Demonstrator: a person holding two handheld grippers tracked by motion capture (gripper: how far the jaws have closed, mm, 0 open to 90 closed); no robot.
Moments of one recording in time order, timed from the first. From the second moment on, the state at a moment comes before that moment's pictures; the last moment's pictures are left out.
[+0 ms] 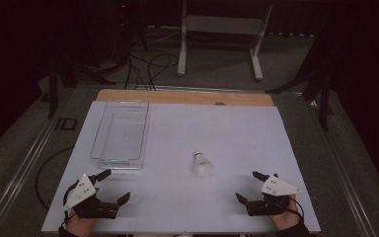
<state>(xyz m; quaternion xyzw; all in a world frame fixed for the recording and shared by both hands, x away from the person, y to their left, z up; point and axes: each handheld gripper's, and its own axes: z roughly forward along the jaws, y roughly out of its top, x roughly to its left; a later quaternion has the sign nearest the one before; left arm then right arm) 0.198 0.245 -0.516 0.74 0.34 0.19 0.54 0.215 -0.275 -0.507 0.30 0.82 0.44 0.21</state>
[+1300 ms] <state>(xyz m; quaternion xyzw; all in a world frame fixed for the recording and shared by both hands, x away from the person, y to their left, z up) 0.199 0.244 -0.518 0.75 0.34 0.19 0.54 0.226 -0.270 -0.449 0.35 0.83 0.41 0.17</state>
